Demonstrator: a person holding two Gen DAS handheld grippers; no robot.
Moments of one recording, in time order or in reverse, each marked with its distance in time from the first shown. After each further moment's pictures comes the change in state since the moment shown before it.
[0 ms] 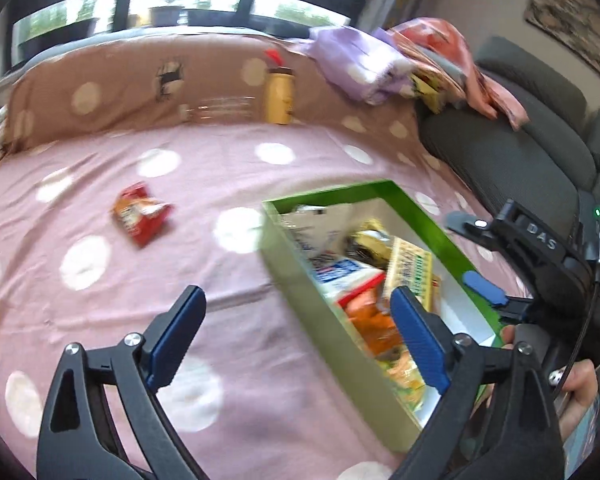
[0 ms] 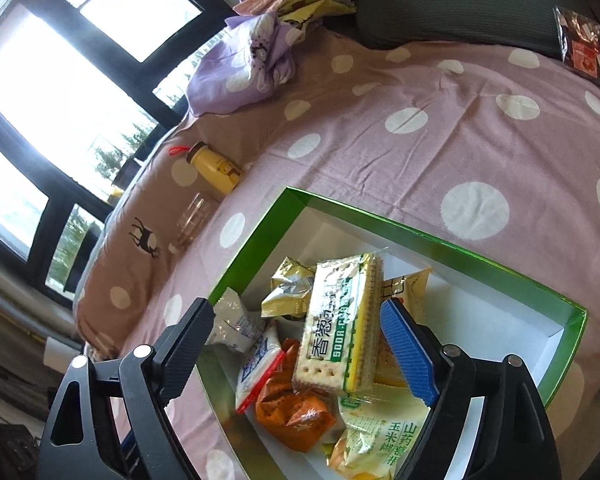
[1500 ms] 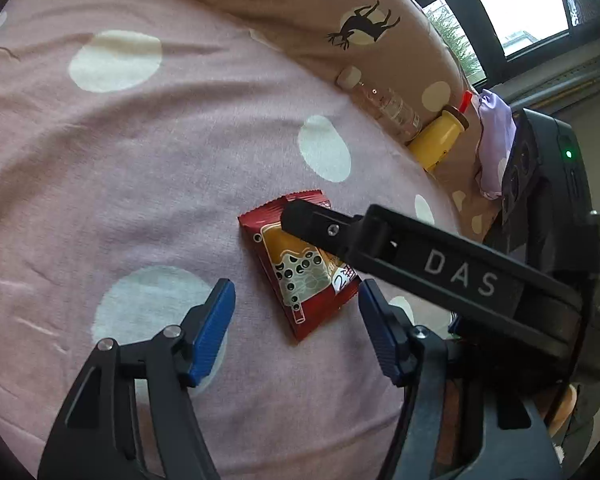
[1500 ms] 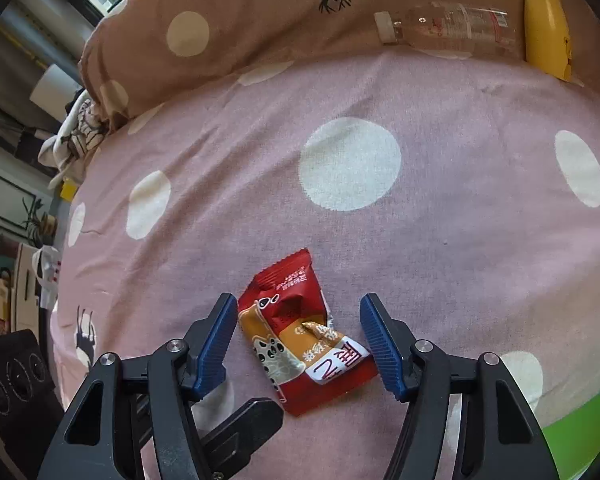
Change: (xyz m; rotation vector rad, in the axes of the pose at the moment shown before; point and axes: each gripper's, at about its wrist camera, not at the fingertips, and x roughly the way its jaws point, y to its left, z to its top) left arm 0.109 0.202 0.055 -0.557 0.149 -0.088; right arm 0.273 0.250 -0.106 -0.703 0.700 0.074
